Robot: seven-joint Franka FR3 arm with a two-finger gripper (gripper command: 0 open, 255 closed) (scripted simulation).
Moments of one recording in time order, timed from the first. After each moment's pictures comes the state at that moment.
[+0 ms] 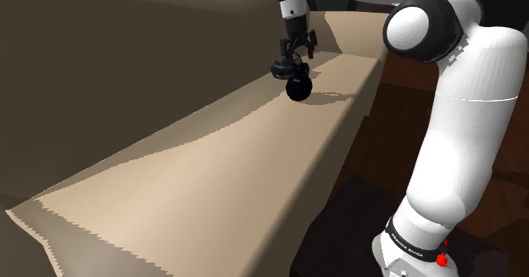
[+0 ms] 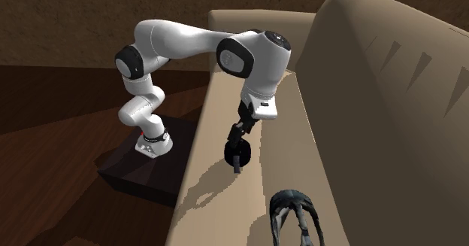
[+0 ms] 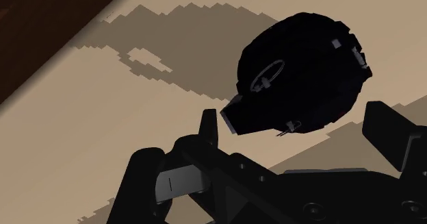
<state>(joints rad) -0.14 0.22 -0.11 -1.31 -0.15 1.35 0.06</state>
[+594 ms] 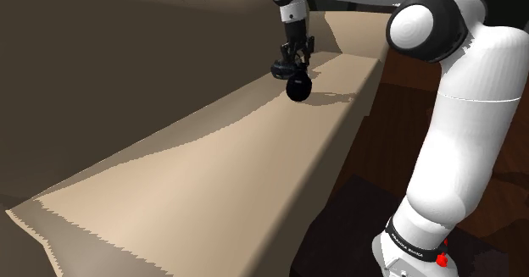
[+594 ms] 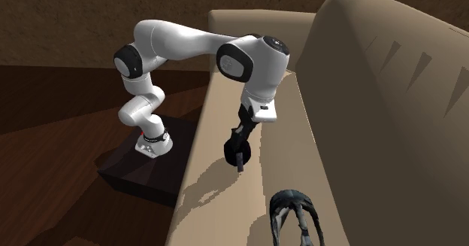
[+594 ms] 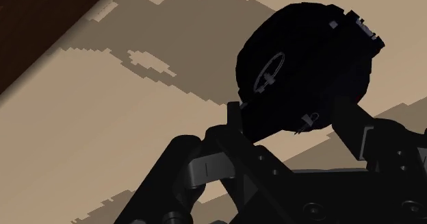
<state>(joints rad) -0.14 0.20 -0.11 -1.37 -0.15 1.40 0.07</state>
